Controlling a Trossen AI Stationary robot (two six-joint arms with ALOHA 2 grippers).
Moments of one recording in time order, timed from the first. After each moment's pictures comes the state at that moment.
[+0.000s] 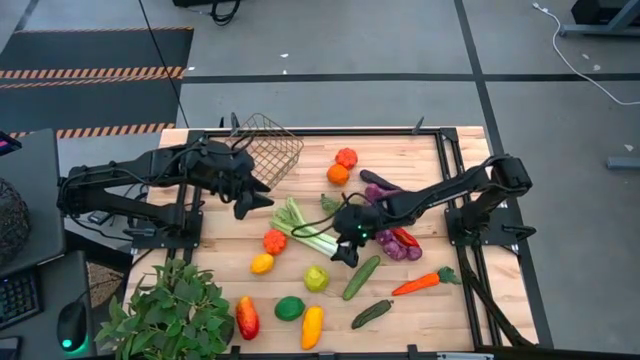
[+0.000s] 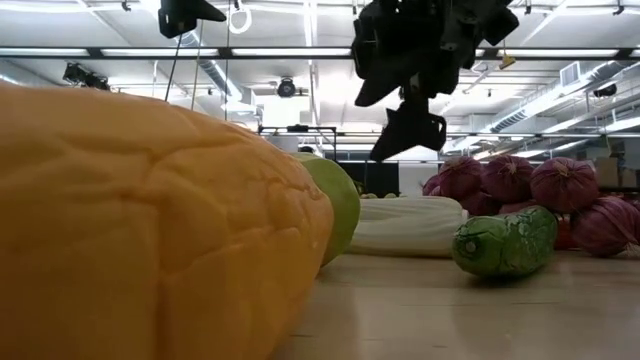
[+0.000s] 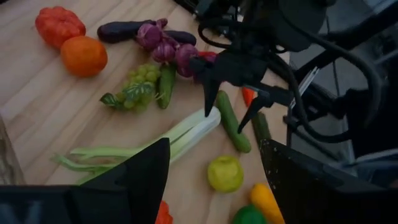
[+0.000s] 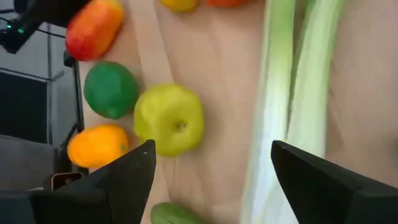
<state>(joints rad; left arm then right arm) 0.10 1.02 1.14 -0.69 0.12 -0.51 0.15 1.65 1.04 -0.23 -0.16 0.67</state>
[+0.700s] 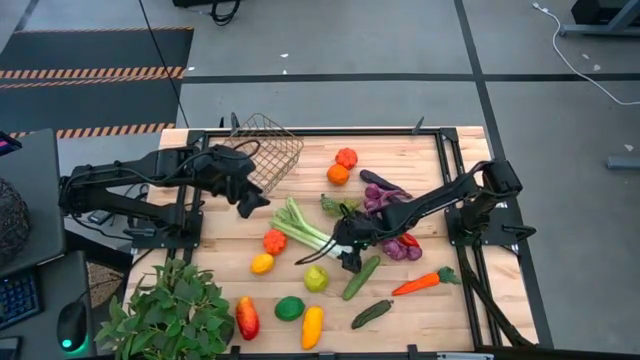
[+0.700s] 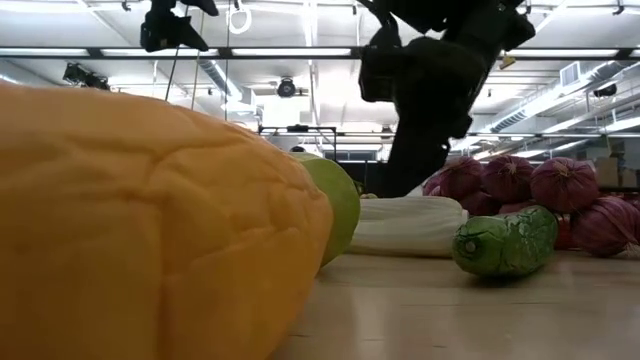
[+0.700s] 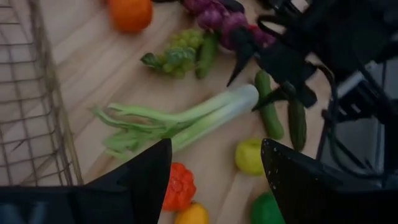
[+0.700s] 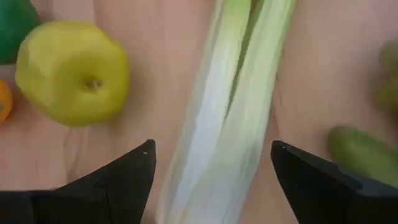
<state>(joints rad) 0.10 1.05 1.14 -0.84 0.04 -0.64 0.20 1.74 1.04 -0.30 0.06 0.44</state>
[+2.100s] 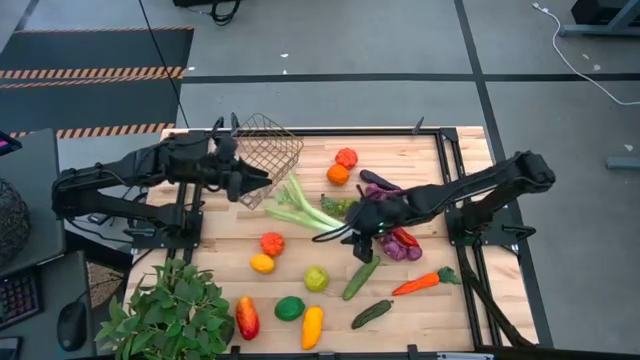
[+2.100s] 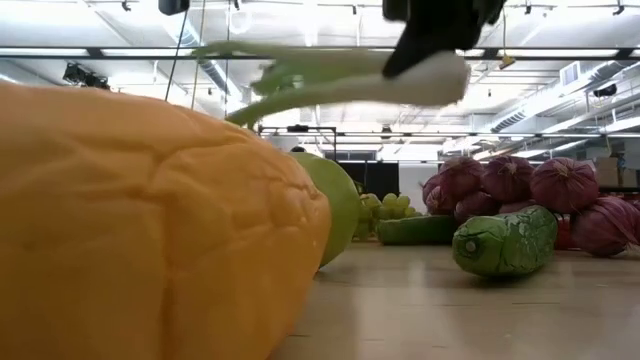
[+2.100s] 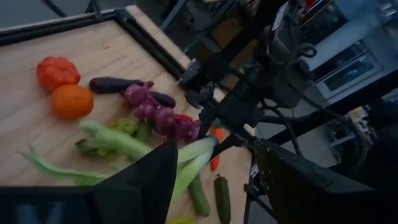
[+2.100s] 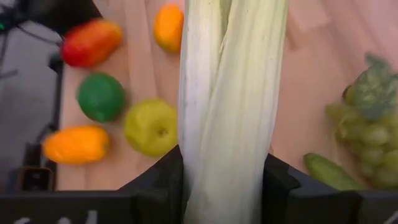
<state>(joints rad) 0.10 0.92 1.14 -0.51 0.02 -0.75 0.20 1.44 1.05 -0.37 0.07 0.50</state>
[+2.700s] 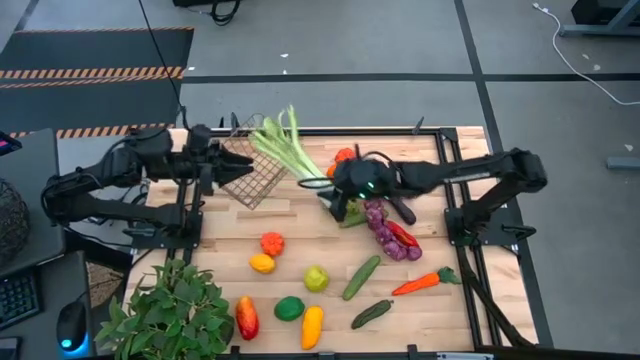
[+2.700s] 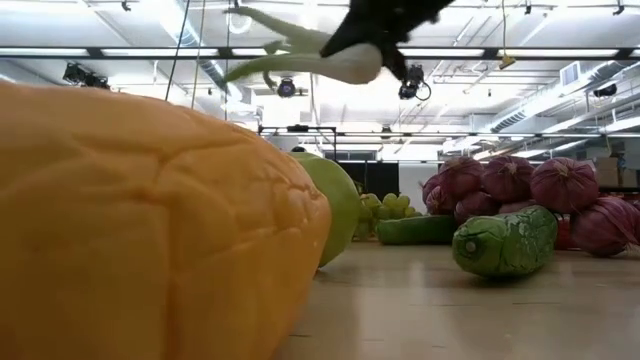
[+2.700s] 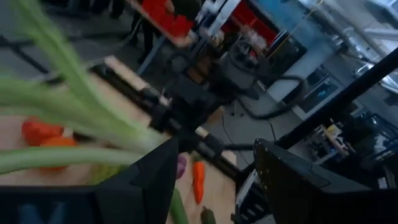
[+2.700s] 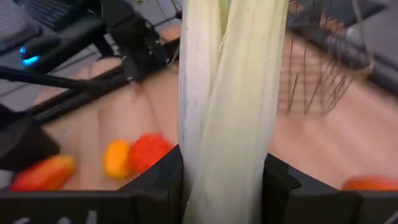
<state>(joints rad) 0.14 0.81 1.14 -0.43 0.01 -0.66 -0.01 1.52 1.21 -0.19 0.20 0.39</state>
